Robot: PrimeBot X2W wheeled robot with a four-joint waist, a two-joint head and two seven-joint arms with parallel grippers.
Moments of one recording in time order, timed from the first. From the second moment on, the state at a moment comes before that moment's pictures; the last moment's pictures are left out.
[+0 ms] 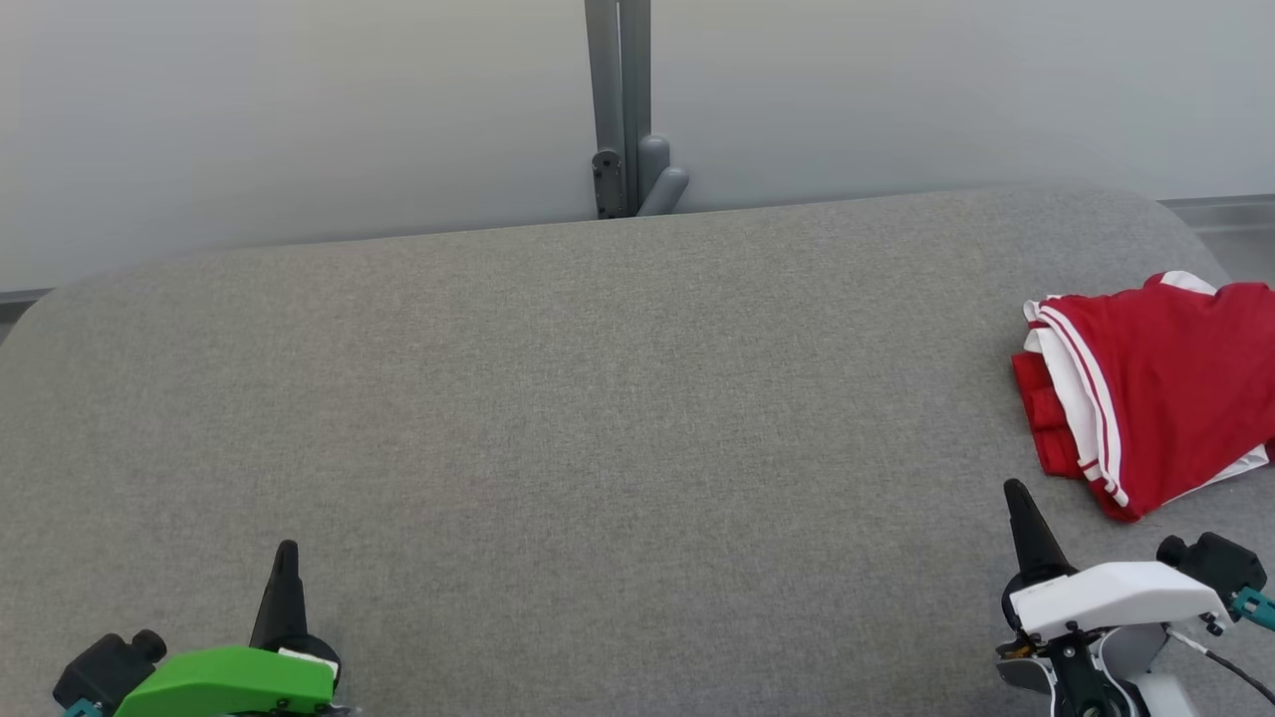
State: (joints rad) left arm -0.01 0.04 0.06 0.29 -1.01 -0.10 -0.04; right arm -0.08 -0.04 -0.05 0.32 1.00 0.13 -0.04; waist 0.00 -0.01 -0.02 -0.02
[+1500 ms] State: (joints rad) left arm -0.08 0.05 0.10 0.26 -1.43 -0.12 0.07; right arm -0.11 -0.05 -0.09 0.28 1.42 0.13 0.07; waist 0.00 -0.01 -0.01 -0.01
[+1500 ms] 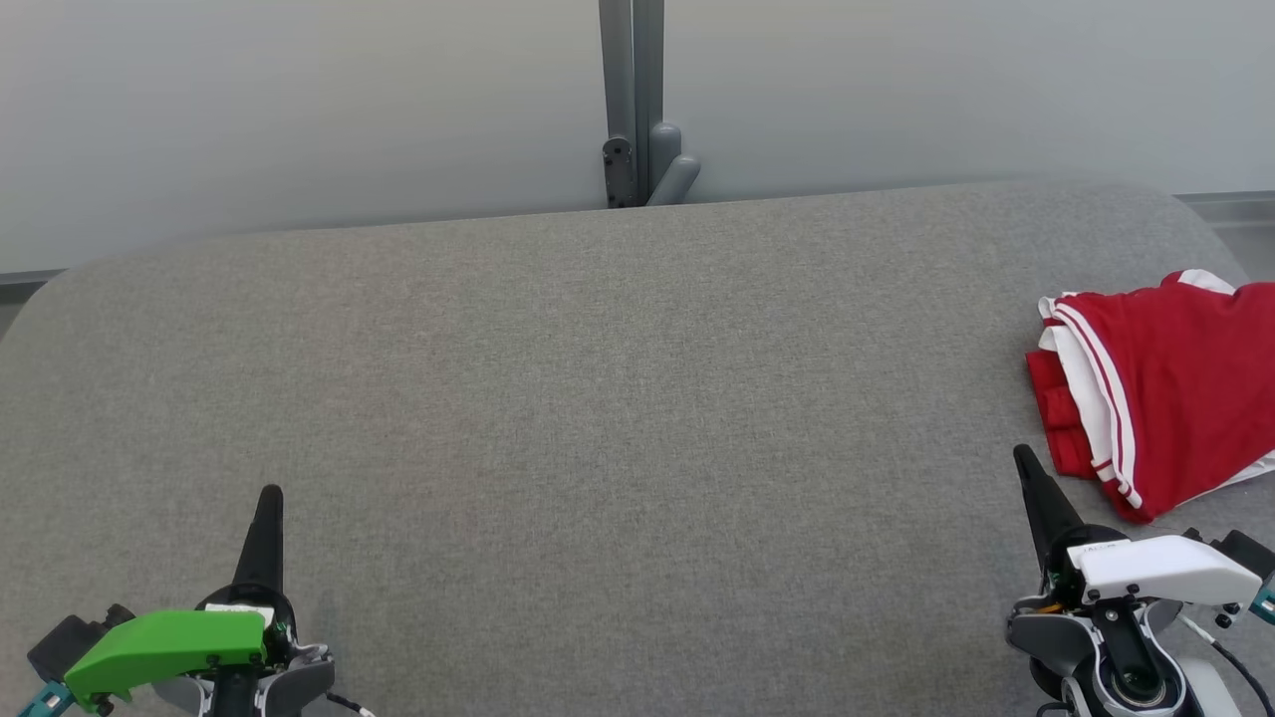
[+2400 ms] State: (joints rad) left arm -0.11 0.05 0.12 0.25 -1.61 -0.13 0.11; right arm -0.12 -0.05 -0.11 0.26 1.61 0.13 0.11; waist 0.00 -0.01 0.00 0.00
